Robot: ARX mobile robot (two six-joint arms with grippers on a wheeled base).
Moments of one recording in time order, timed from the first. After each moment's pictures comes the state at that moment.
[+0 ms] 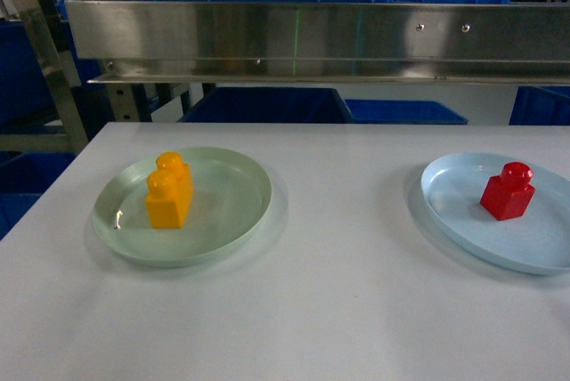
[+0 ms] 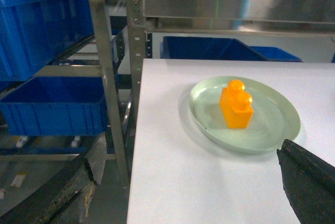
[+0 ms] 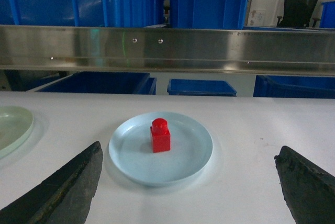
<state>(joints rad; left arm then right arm) 0.06 0.16 0.08 -0.05 0.07 -0.02 -0.02 0.12 0.03 0.11 -0.04 0.00</state>
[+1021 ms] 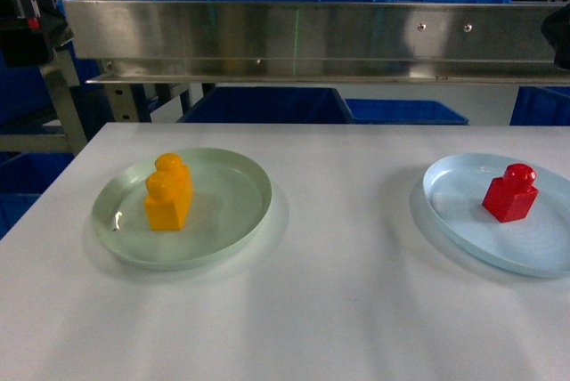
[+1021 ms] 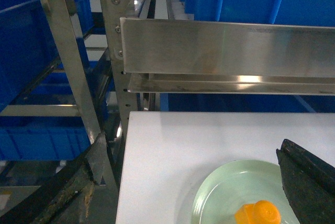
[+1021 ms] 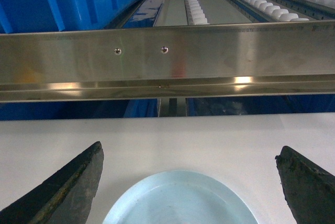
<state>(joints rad) -0.04 1.43 0.70 0.52 -0.03 -0.05 0.08 1.56 0.78 0.59 0.02 0.08</state>
